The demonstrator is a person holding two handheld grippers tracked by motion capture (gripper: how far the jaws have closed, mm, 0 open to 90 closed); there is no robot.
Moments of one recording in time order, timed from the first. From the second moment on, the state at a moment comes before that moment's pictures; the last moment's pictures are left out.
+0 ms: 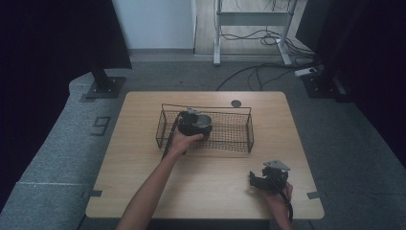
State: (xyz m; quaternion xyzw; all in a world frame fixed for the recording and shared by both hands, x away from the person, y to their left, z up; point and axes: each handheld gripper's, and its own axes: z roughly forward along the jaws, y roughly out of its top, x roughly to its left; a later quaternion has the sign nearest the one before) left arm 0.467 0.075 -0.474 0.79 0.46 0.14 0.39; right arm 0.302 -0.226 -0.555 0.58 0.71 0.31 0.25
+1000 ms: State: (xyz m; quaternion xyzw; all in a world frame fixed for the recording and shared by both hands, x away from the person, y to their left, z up) left arm 0.472 0.070 -0.492 0.80 0.48 0.14 0.34; right arm 0.302 -0.226 -0.556 0.58 0.71 0.31 0.25
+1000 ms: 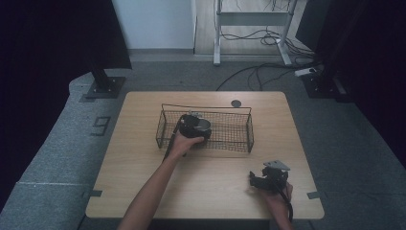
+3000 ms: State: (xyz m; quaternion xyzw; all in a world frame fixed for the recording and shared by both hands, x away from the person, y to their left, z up) left arm 0.364 0.119 -0.431 0.78 0.40 0.14 0.46; right arm 0.302 -0.225 -0.555 0.58 0.71 0.31 0.25
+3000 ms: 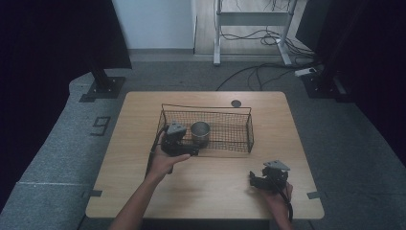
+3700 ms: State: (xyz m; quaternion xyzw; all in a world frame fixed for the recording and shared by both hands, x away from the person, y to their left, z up) left arm 0.309 0.158 -0.484 0.78 0.41 0.16 0.44; right arm 0.302 -0.225 -0.555 0.58 0.71 0.31 0.25
